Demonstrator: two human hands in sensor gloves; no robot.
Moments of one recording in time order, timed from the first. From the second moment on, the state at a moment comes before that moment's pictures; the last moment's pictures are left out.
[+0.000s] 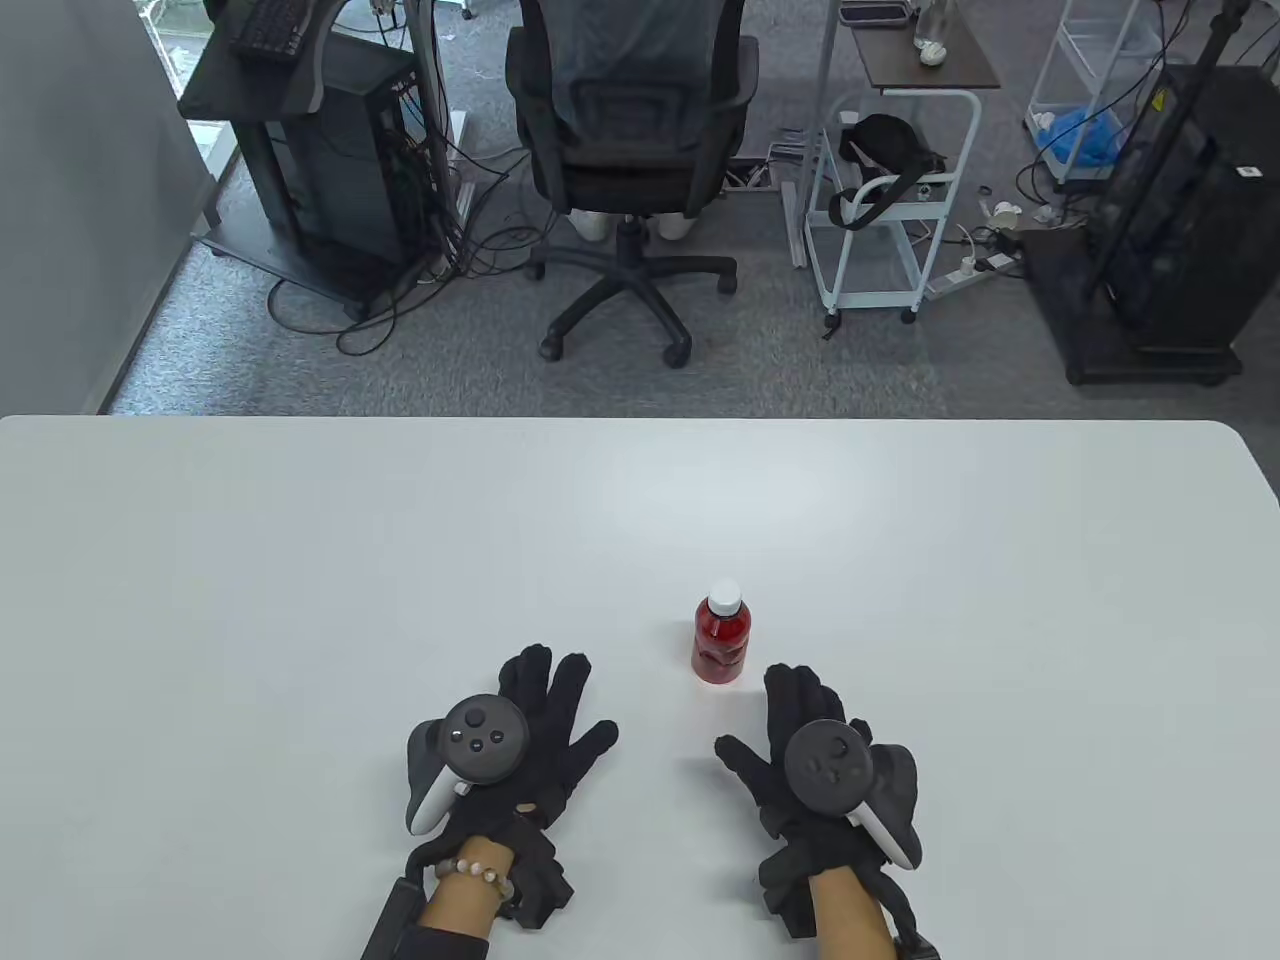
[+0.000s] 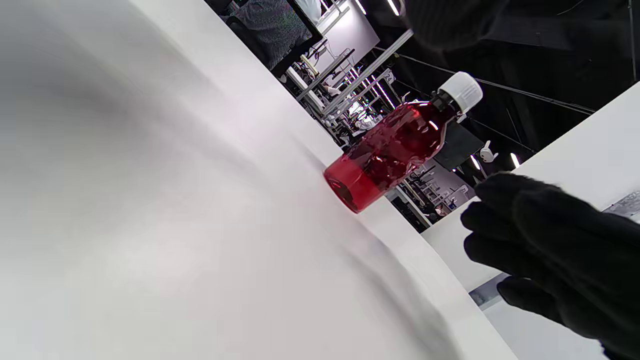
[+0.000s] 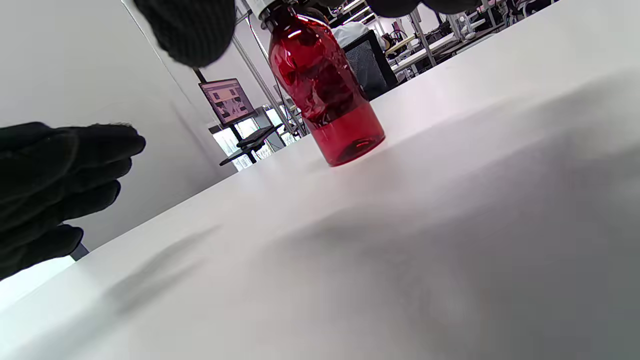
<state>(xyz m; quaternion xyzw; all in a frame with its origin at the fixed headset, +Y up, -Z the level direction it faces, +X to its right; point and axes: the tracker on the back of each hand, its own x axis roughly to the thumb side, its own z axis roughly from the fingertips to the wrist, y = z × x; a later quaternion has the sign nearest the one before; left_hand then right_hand) -0.161 -0.777 -0.301 -0.11 -0.14 0.39 0.90 0.134 -0.748 -0.274 0.05 0.00 0.96 0.26</state>
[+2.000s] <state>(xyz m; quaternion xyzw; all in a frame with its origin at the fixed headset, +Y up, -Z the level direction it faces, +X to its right) -0.178 -0.772 -0.311 -0.13 -0.13 0.50 0.85 0.093 -0.767 -0.374 -0.13 -0.06 0.91 0.39</state>
